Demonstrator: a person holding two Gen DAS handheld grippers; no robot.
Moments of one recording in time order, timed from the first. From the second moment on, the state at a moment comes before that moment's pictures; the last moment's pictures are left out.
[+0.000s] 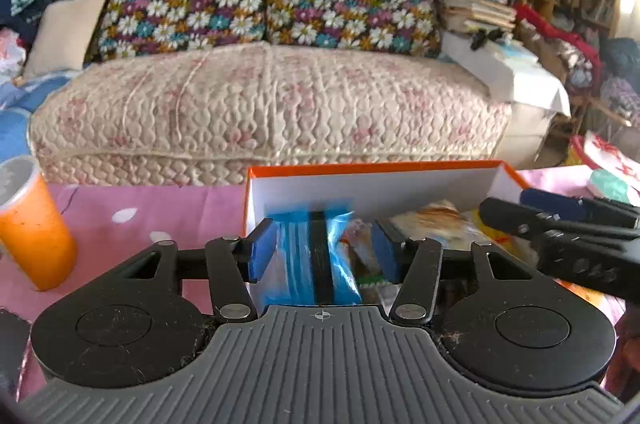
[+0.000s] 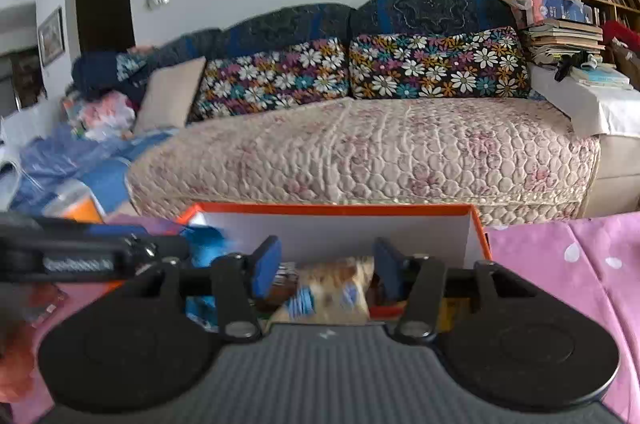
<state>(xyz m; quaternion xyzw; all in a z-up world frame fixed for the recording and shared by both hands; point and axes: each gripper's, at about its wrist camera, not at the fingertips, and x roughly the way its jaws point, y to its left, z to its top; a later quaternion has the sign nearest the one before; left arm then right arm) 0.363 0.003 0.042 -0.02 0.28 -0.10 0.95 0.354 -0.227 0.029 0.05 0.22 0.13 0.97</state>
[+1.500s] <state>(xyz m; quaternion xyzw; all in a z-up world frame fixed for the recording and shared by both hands) 0.218 0.039 -0.041 0.00 0.36 -0.21 0.91 0.201 -0.192 -0.069 -0.02 0.33 0.12 0.93</state>
